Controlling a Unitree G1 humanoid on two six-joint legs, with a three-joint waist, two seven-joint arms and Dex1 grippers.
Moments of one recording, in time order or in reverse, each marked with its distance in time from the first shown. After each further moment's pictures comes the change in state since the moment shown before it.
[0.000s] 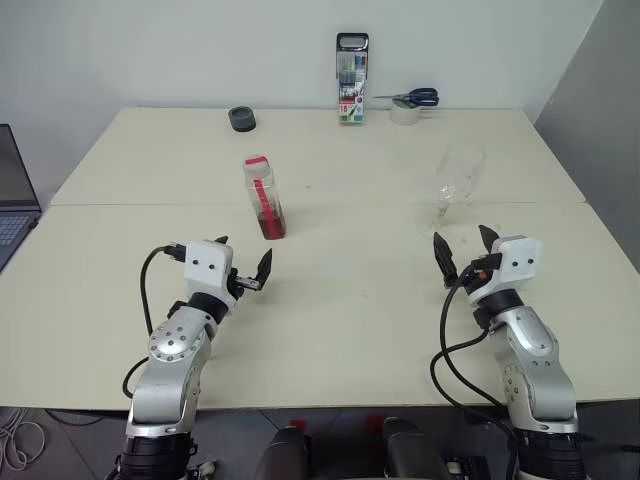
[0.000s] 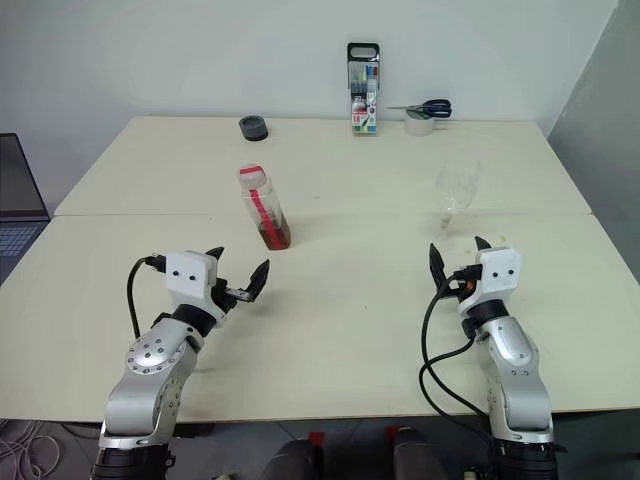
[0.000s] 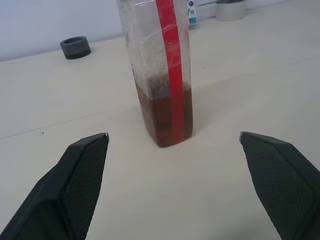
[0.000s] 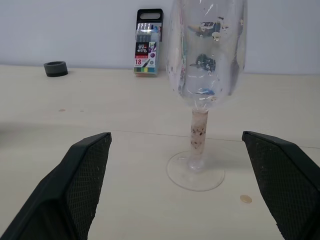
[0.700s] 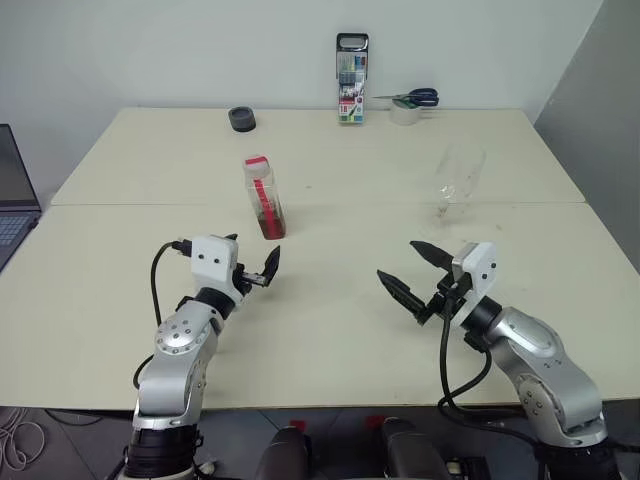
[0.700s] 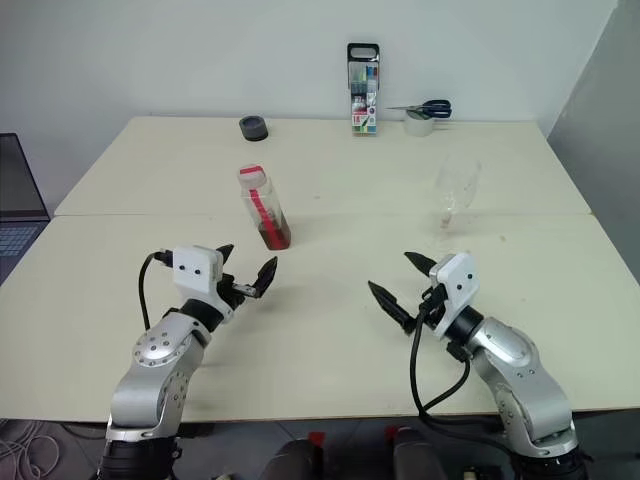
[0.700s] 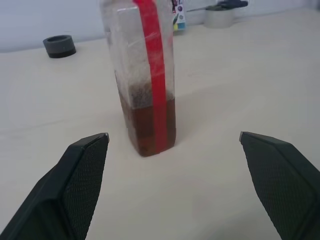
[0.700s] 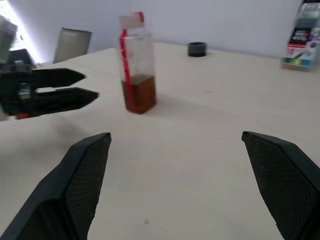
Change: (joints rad) left arm -0.067 -0.021 -0.009 0.023 -0.036 0.041 -0.019; right arm -0.005 -0.226 0.170 -0.245 0.237 0.274 0.311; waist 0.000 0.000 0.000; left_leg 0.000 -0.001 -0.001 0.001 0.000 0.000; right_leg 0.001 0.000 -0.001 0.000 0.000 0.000
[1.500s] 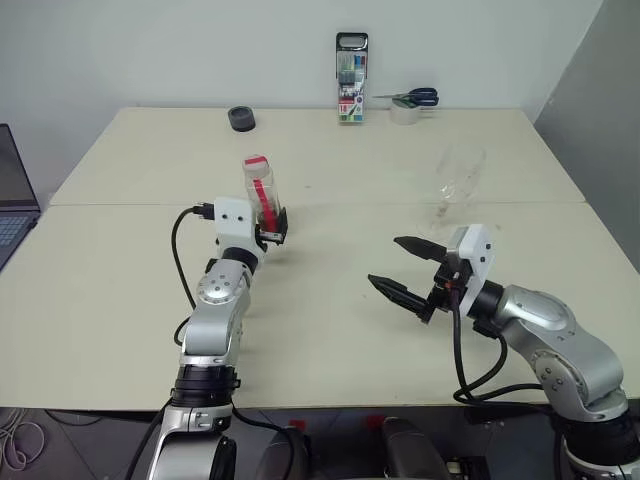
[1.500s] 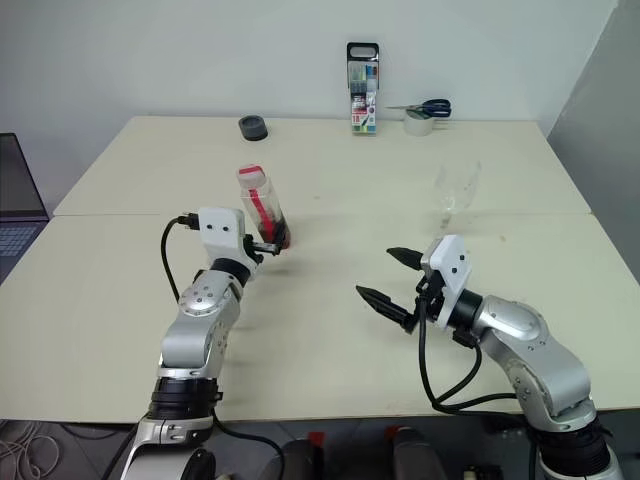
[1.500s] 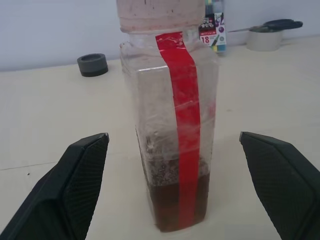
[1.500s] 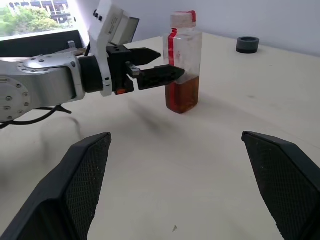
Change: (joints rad) left arm -0.283 -0.112 -0.023 0.290 0.121 -0.052 0.216; right arm -0.125 -0.115 -0.015 0.002 0.116 0.132 0.097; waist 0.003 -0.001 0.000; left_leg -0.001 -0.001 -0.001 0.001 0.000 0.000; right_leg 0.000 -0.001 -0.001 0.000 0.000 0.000
